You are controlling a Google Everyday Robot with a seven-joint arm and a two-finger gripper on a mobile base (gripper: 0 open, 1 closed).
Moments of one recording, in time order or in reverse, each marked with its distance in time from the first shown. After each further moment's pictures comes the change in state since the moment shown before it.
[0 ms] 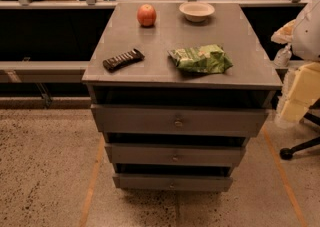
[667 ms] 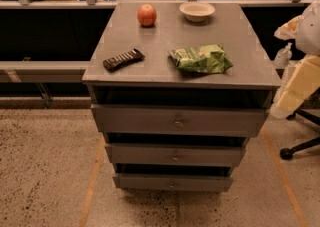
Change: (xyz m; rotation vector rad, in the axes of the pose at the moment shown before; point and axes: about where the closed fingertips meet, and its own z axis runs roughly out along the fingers) arm 0.000 -0.020 0.006 0.017 -0.086 0.057
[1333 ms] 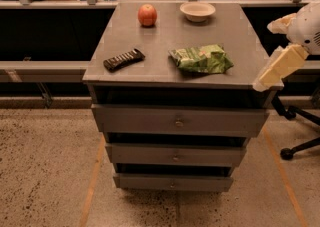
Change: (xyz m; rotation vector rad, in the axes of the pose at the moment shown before) arm -0.005 -0.076 0.043 0.021 -0.294 0.108
